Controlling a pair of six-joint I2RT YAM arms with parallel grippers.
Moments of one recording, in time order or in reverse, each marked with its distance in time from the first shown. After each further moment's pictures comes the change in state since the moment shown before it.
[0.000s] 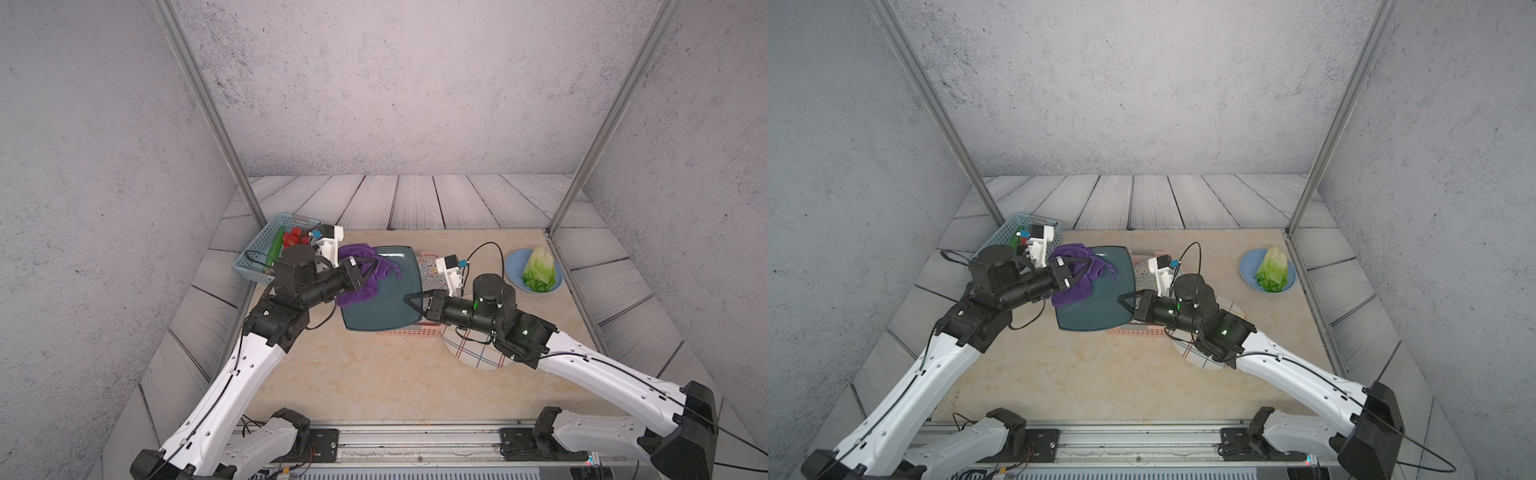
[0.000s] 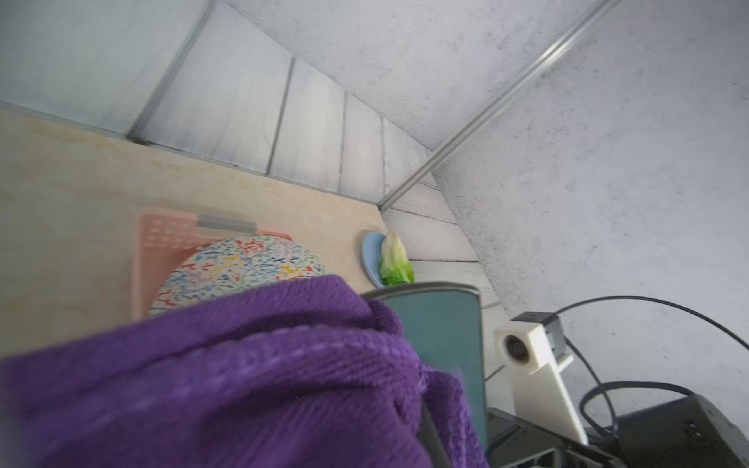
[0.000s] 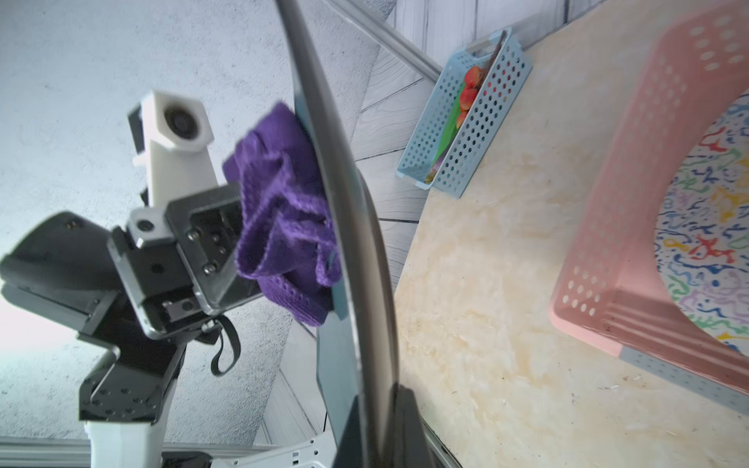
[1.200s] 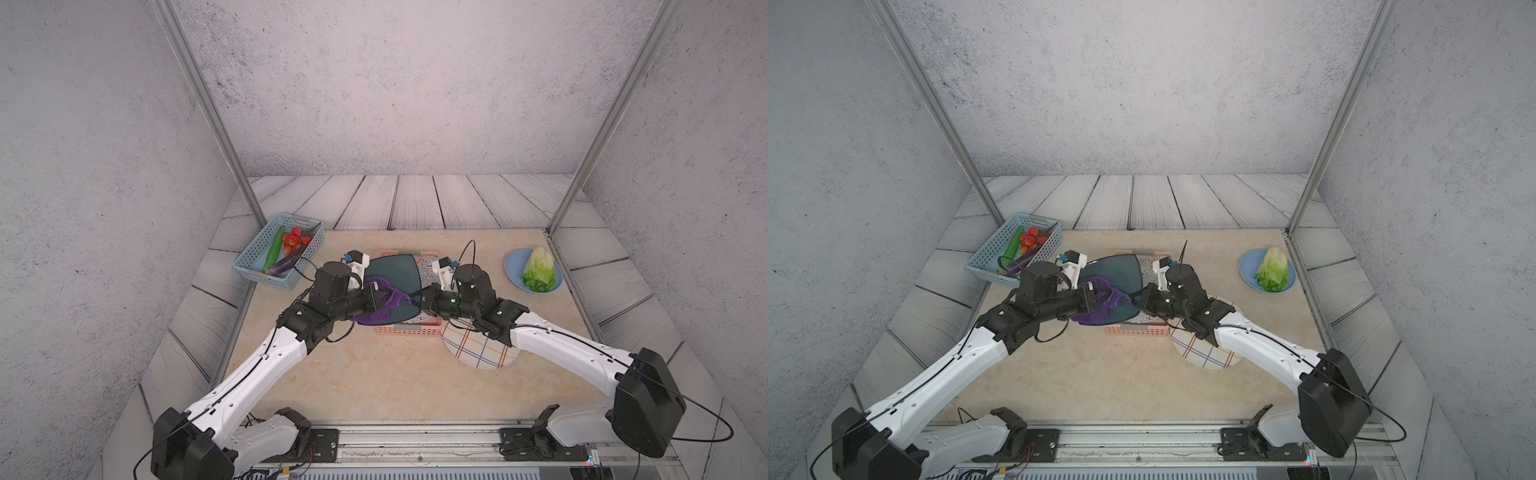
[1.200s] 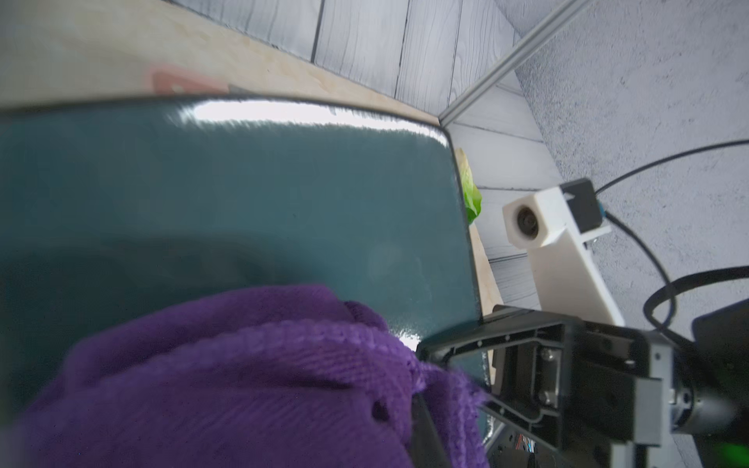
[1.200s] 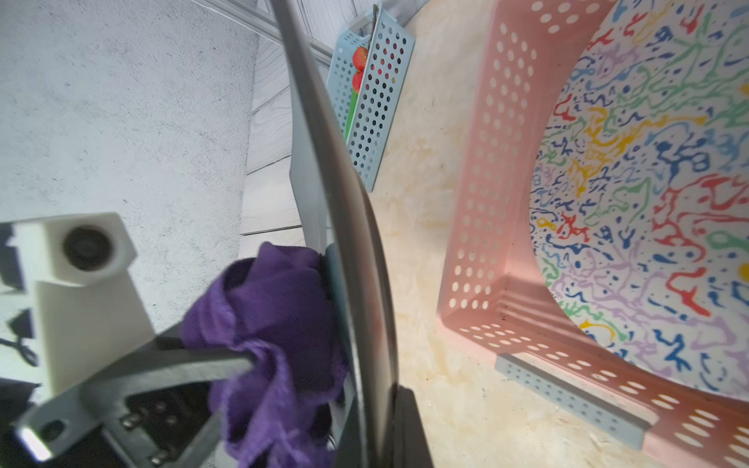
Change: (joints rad) left arm -0.116 0.045 -0.213 -0.023 -0.160 0.039; right arm -0.171 0.197 -0.008 -0.001 -0.055 0.044
